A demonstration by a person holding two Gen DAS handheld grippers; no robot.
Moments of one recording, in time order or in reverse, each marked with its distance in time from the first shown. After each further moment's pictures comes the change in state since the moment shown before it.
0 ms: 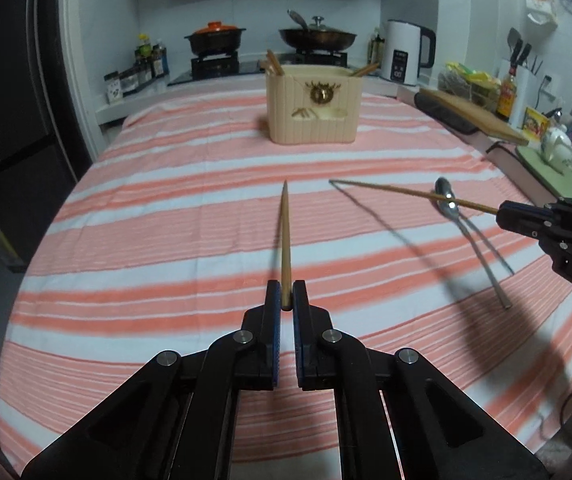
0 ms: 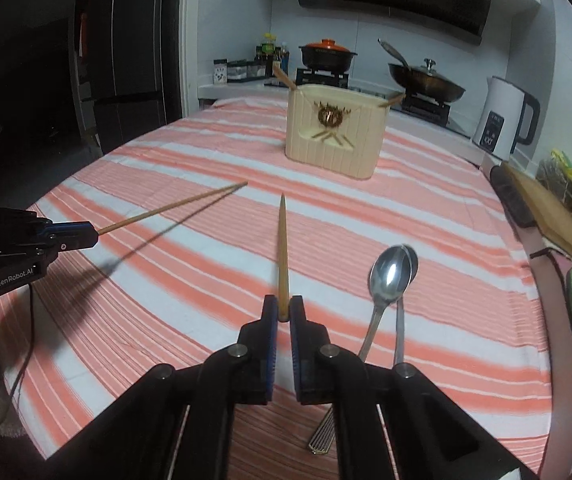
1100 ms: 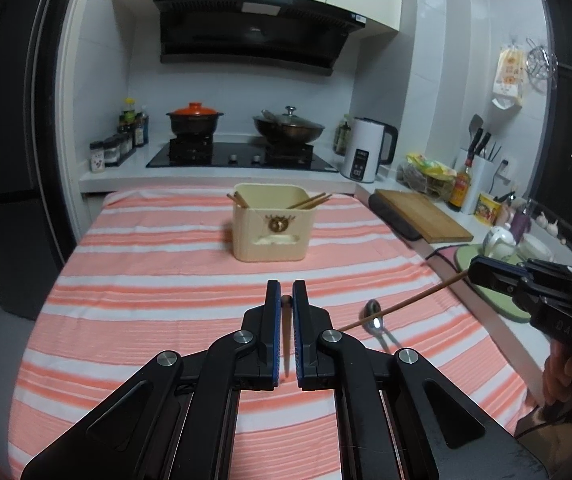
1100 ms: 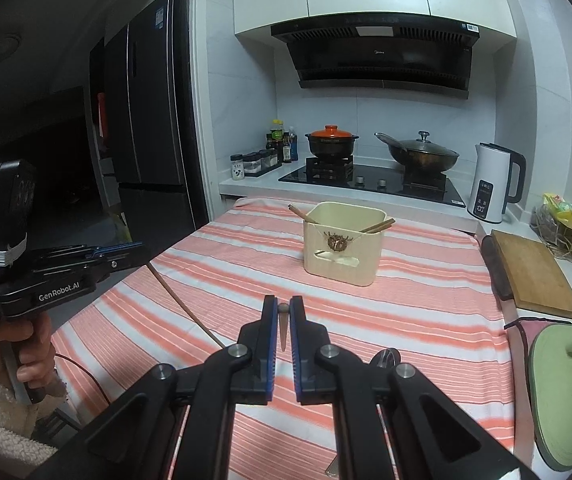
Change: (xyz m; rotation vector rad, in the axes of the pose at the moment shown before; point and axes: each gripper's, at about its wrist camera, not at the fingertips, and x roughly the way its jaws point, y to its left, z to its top) left arm -0.084 -0.003 0.085 -0.064 -0.228 -0.147; right arm -0.102 -0.009 0.073 0.085 -0.207 0.079
